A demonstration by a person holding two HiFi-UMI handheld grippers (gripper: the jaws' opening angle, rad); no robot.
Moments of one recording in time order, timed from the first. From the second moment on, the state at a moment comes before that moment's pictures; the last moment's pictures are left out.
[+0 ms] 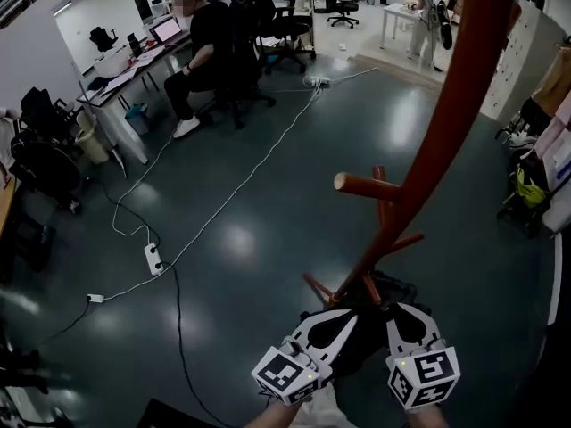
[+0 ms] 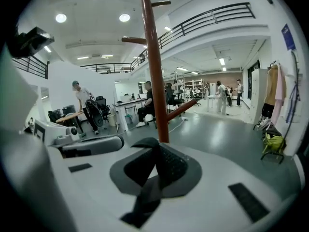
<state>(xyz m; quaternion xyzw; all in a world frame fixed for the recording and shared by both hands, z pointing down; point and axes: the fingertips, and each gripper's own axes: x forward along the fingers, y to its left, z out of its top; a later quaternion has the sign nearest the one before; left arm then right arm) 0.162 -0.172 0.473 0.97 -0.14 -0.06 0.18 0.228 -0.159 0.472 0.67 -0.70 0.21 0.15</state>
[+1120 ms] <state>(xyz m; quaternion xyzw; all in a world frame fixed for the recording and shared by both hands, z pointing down) 0.146 -0.244 0.520 0.96 -0.17 -0.07 0.20 0.223 -0.218 0.531 0.57 -0.70 0.27 0.34</state>
